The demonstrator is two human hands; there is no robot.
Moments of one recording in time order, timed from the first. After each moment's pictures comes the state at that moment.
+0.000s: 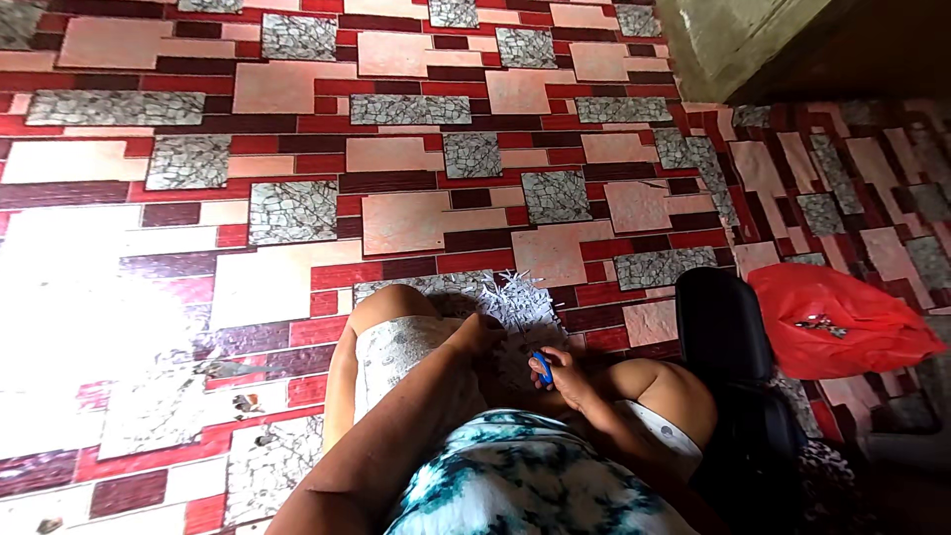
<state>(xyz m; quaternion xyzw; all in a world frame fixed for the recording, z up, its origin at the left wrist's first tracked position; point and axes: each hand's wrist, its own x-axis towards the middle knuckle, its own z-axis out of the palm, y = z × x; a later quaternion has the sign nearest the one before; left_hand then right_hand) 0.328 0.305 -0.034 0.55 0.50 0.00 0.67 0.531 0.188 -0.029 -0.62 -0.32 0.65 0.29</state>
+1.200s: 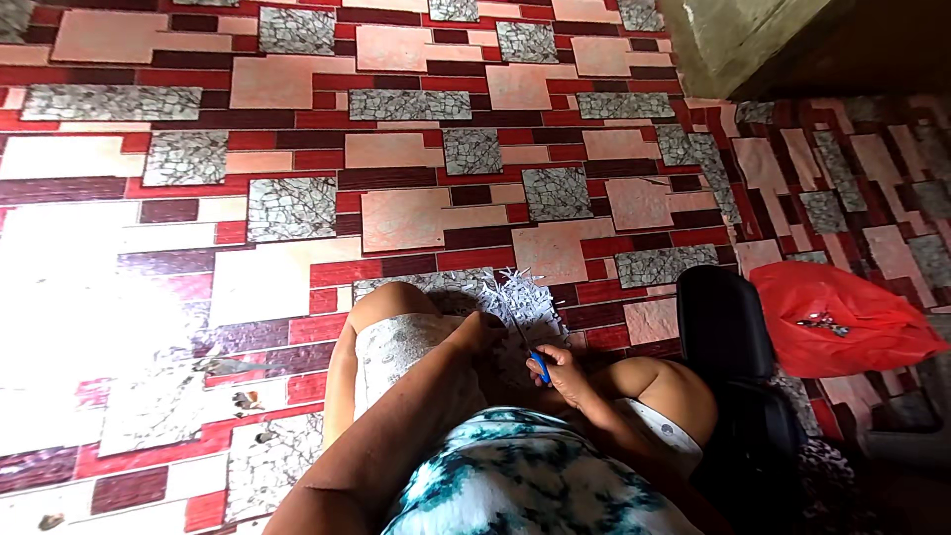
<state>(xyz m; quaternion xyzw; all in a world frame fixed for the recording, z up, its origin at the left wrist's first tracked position) 0.329 0.305 -0.028 0.56 0.50 -0.01 0.66 0.528 0.189 -0.028 -0.62 -0.34 0.64 0.29</state>
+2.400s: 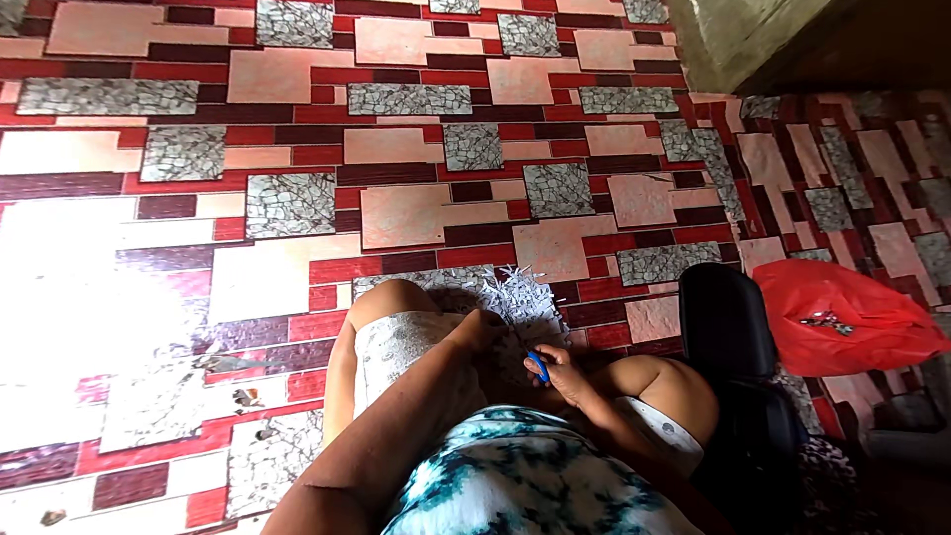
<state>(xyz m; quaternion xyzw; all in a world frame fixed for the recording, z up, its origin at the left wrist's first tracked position) 0.329 0.304 -0.029 0.56 0.49 -0.01 0.66 0.528 0.188 -0.028 -0.60 -0.35 0.66 0.29</state>
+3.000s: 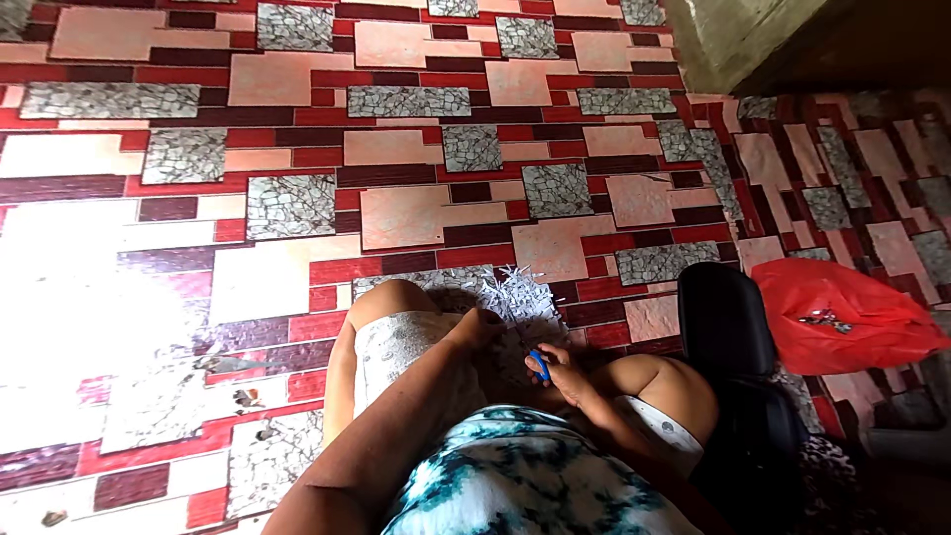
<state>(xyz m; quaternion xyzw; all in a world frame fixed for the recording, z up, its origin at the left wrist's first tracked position) 0.330 0.303 -0.033 0.53 0.51 0.02 0.68 0.529 0.188 -0.028 -0.61 -0.34 0.66 0.27</state>
